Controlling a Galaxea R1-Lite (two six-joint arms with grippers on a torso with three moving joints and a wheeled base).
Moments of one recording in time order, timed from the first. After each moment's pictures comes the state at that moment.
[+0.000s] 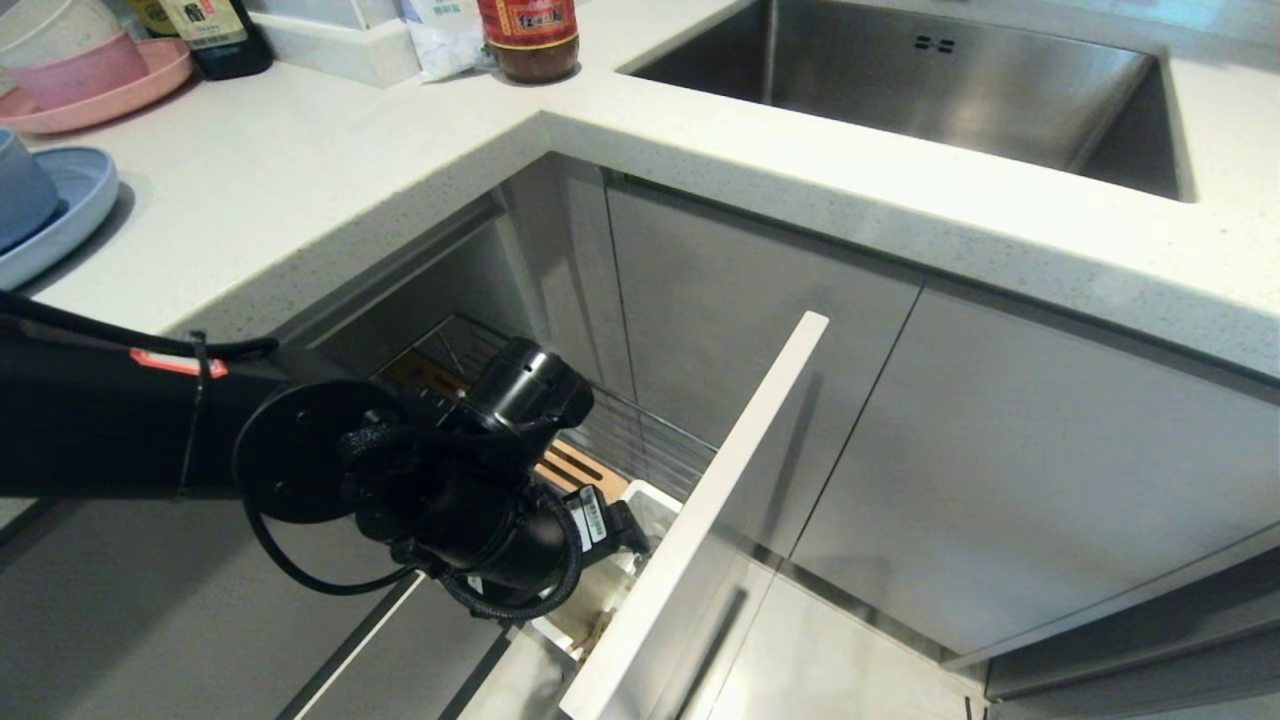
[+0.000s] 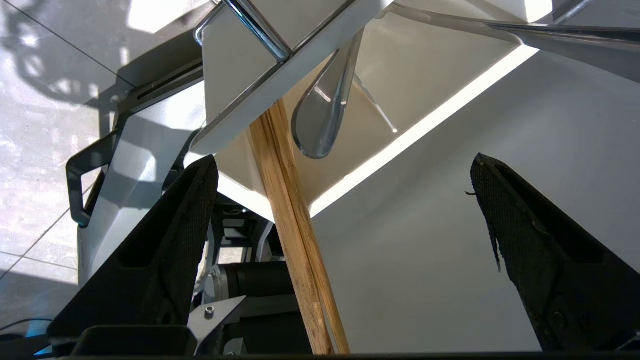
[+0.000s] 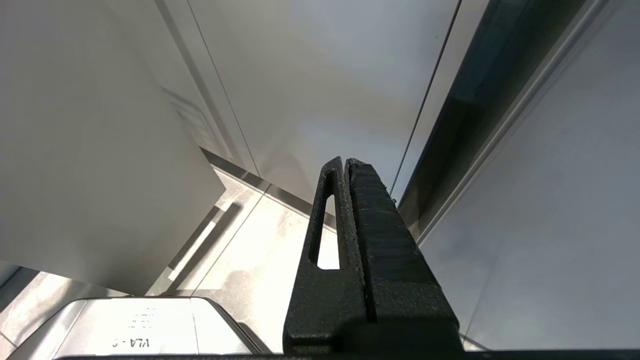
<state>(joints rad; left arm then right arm) -0.70 1.78 -1.18 0.43 0.04 -0.93 0.00 0.00 0.00 0.00 0.00 0.02</state>
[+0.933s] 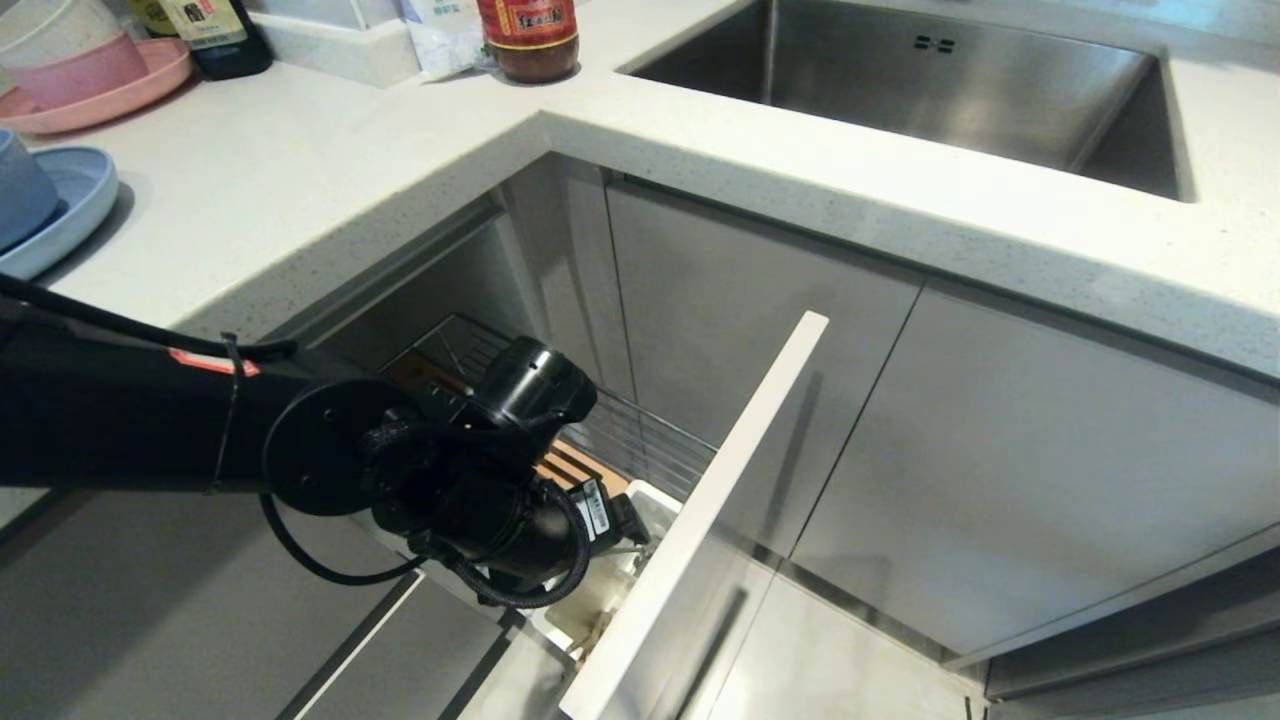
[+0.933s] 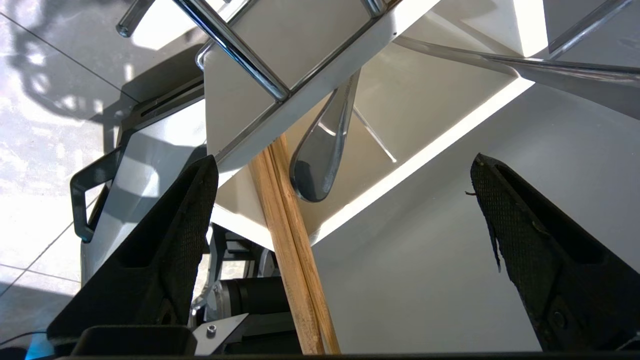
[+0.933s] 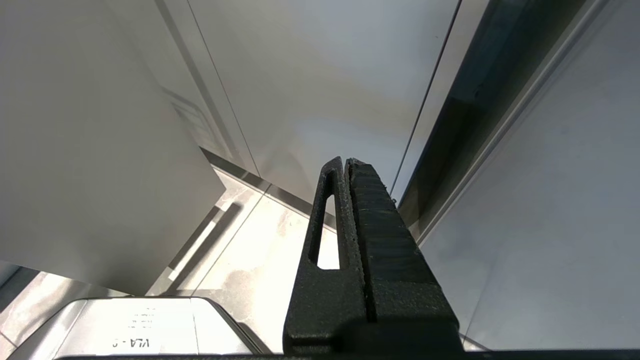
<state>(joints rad) -0.68 1.80 -1.19 0.40 0.05 -0.90 0.00 0.00 0.00 0.00 0.00 0.02</state>
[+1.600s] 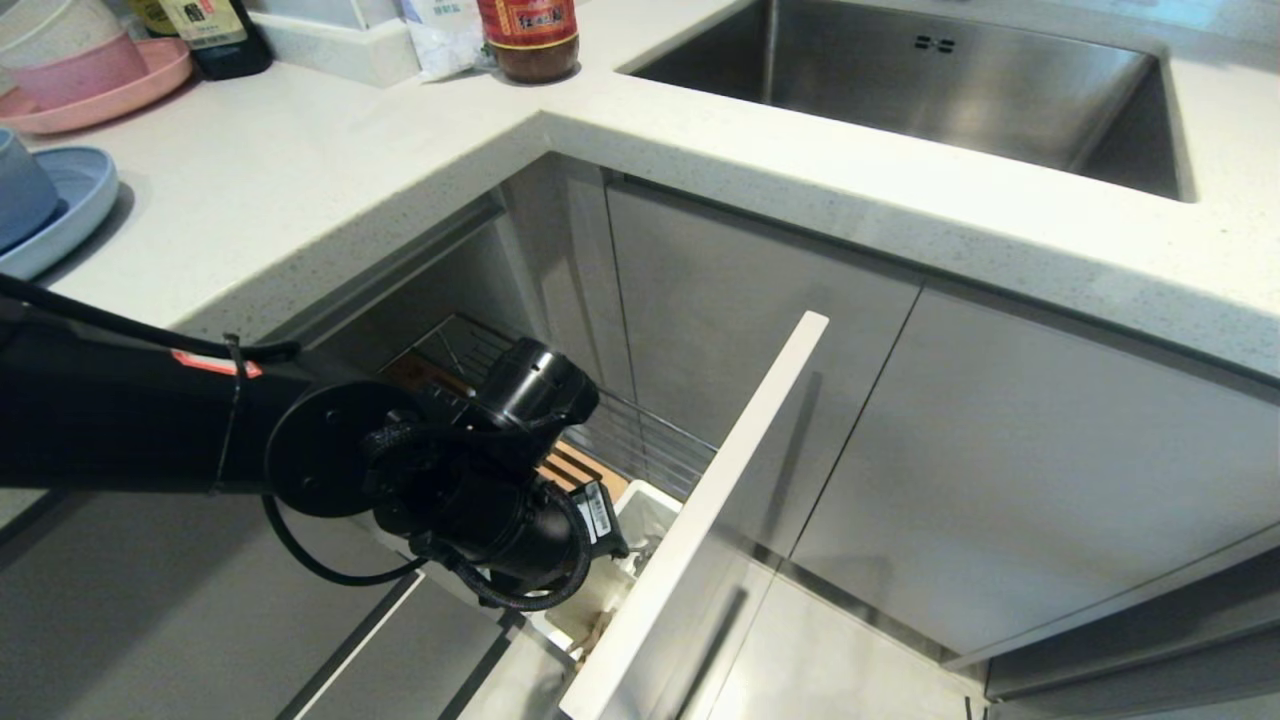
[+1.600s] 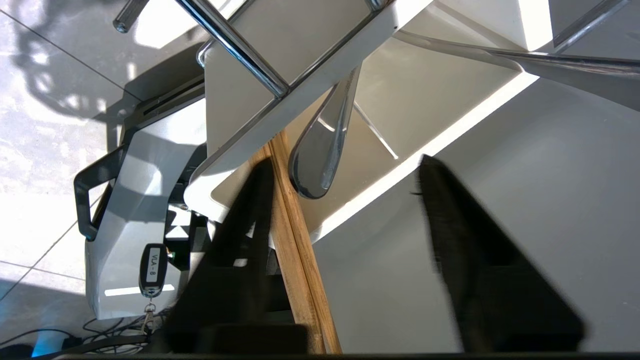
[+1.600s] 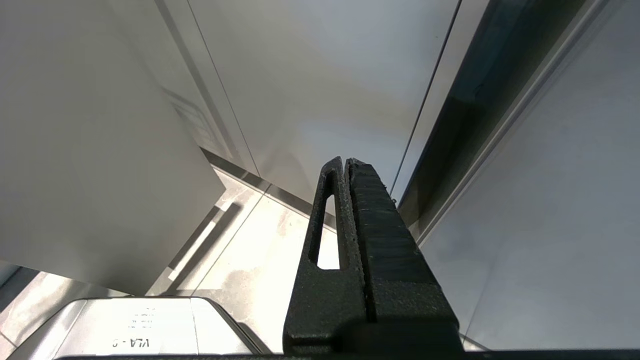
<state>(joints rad) -0.68 1.81 -1.19 0.40 0.05 -0.90 0.00 0.00 0.00 0.00 0.00 0.02</state>
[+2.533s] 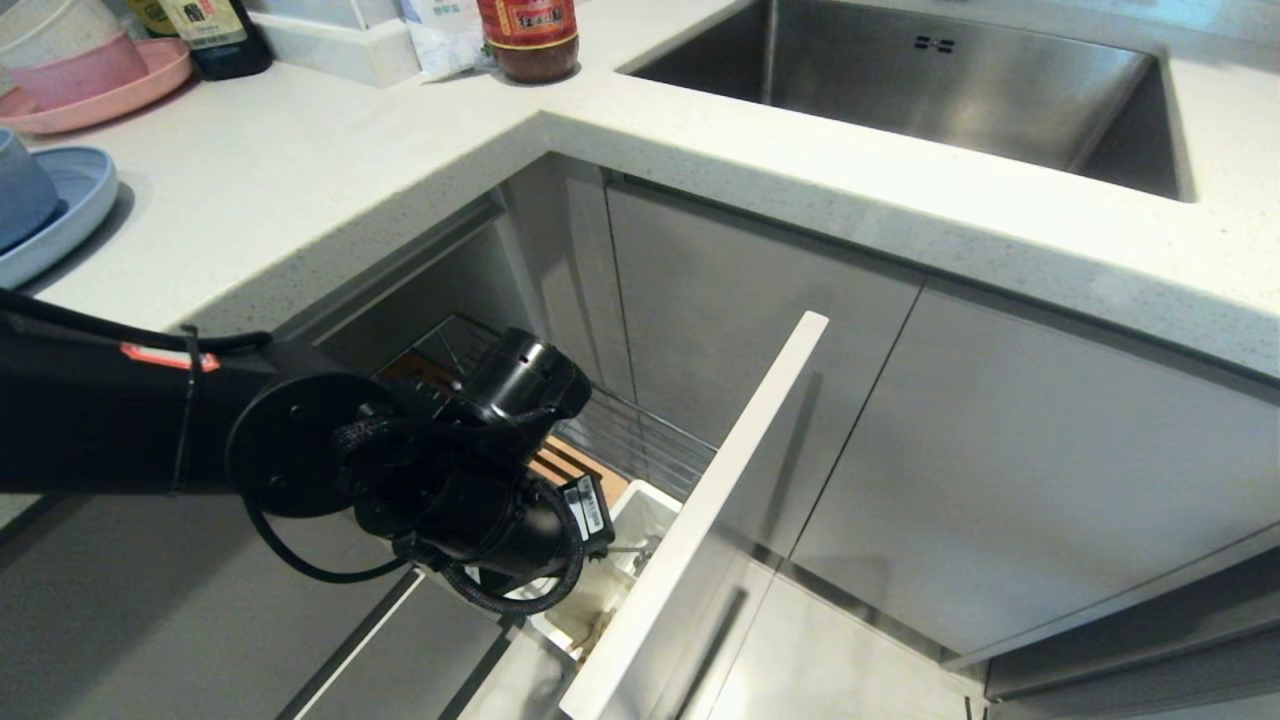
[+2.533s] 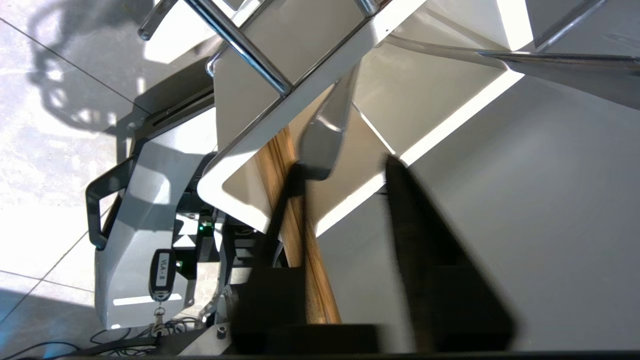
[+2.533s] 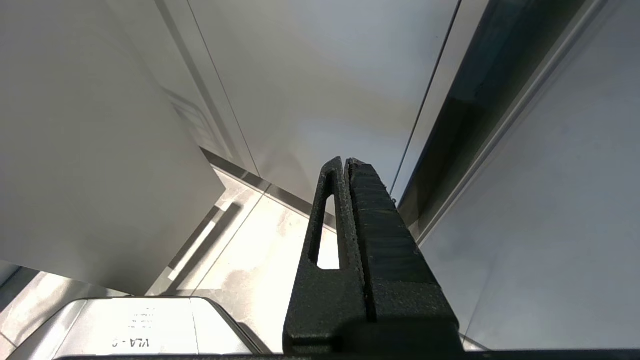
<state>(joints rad) -0.70 1.77 -1.19 0.42 0.10 -0.89 0.00 0.00 0.00 0.00 0.00 0.02</state>
